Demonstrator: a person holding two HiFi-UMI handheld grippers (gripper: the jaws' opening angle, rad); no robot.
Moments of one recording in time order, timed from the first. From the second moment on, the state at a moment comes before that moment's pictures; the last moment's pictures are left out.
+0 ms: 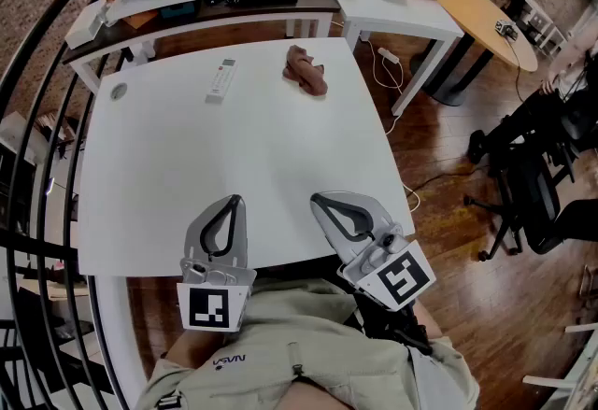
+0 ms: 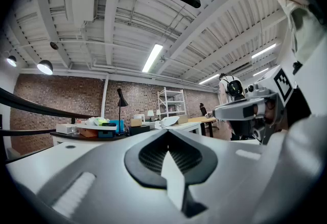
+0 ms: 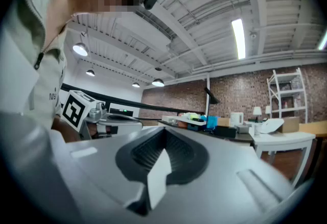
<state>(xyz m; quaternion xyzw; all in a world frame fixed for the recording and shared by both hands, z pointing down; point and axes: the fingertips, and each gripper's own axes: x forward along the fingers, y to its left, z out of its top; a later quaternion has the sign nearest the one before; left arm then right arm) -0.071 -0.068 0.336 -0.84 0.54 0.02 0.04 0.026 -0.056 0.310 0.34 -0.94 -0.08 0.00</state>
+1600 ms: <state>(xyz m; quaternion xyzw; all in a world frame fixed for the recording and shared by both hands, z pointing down) -0.104 -0.226 0.225 -0.82 0.56 -0.03 0.13 0.053 -0.244 0.192 0.42 -0.88 -0.21 0.05</state>
